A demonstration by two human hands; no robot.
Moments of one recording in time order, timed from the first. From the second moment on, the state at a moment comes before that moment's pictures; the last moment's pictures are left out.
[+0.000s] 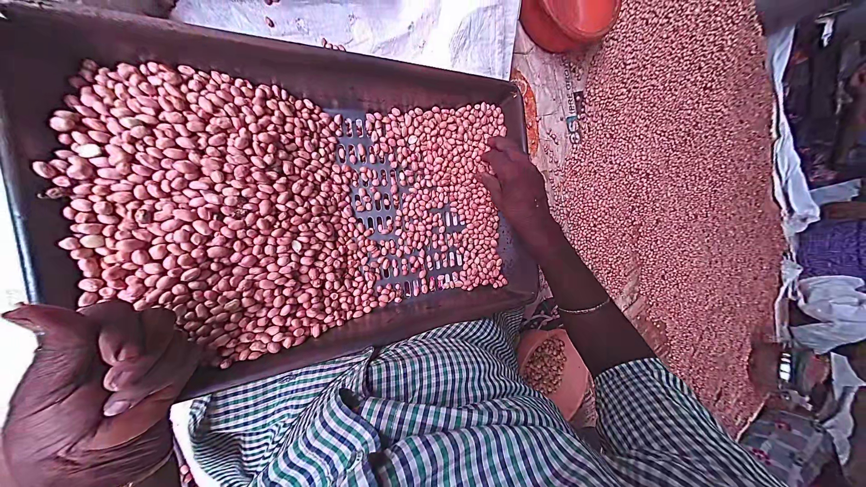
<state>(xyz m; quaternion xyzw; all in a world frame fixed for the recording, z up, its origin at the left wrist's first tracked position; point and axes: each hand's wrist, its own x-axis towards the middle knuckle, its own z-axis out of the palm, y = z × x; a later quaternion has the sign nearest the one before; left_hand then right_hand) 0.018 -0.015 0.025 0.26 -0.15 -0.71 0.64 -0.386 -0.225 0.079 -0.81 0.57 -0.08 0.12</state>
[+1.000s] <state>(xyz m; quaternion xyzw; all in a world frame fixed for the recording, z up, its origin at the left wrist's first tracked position) 0.009 -0.023 0.031 0.24 -0.18 -0.71 0.64 -0.327 -0.284 0.149 -0.64 0.46 -0.46 0.41</state>
